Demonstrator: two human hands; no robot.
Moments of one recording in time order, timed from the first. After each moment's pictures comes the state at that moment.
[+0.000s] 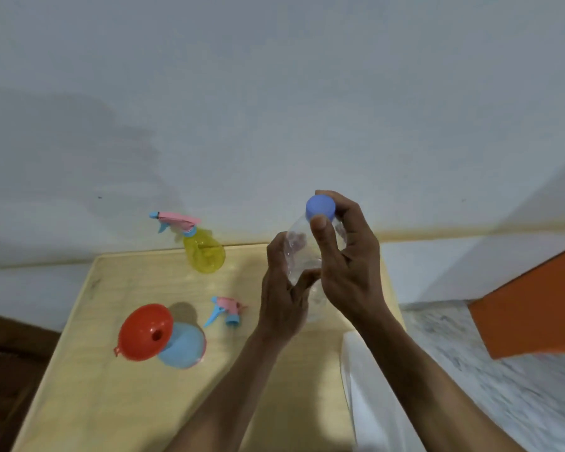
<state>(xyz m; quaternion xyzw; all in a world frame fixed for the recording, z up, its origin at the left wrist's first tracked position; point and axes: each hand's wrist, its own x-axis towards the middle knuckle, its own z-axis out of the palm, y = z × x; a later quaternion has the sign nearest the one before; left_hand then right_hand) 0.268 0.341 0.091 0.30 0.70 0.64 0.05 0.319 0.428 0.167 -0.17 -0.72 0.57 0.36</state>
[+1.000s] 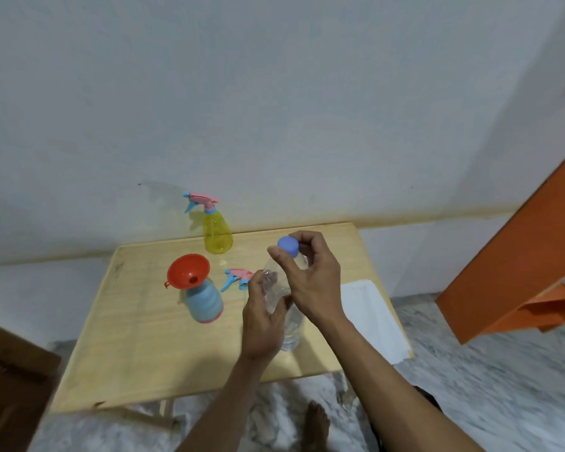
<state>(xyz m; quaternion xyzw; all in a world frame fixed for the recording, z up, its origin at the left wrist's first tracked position) 0.368 0.180 0.062 0.21 0.74 0.64 0.10 0.408 0.271 0.152 -0.24 -0.69 0.58 0.36</state>
